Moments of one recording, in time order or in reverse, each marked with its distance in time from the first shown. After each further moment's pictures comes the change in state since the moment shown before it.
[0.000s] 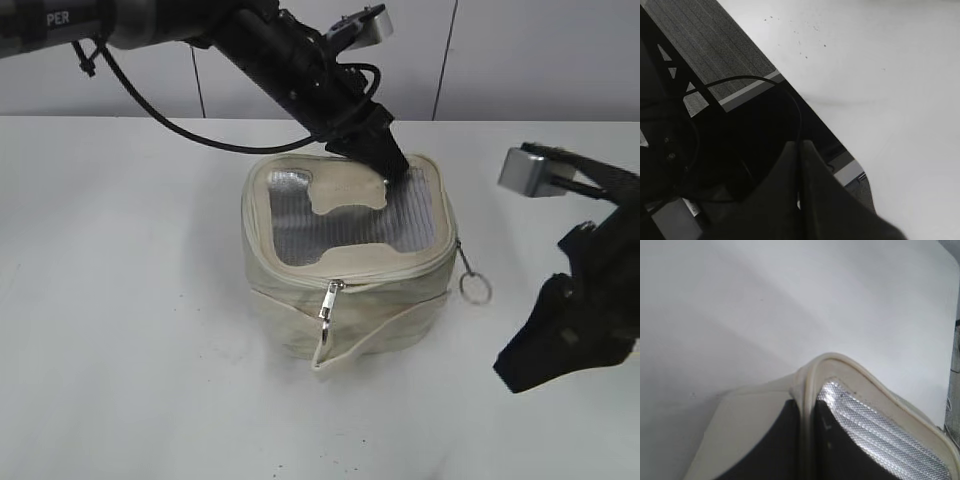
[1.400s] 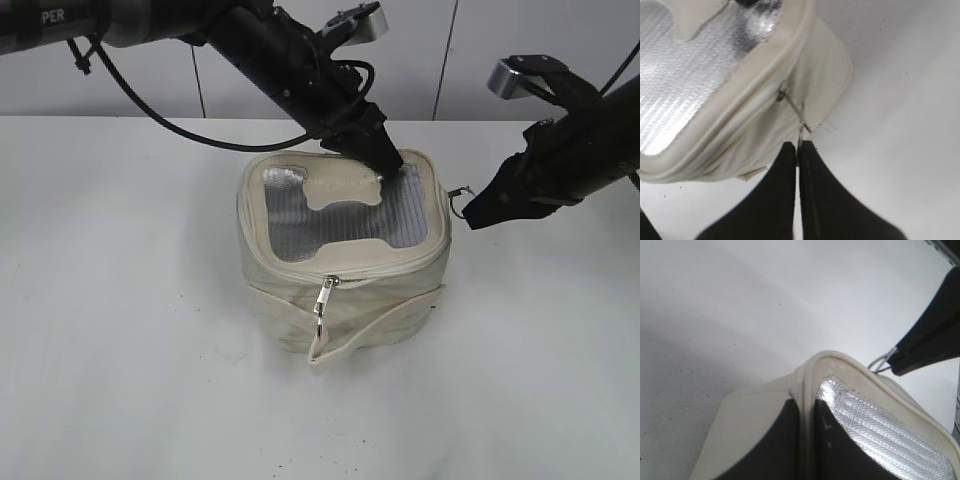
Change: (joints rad) left arm 0.011 0.000 -0.001 0.006 0.005 0.037; right arm -0.131 0.317 -0.242 0.143 -0.320 -0.334
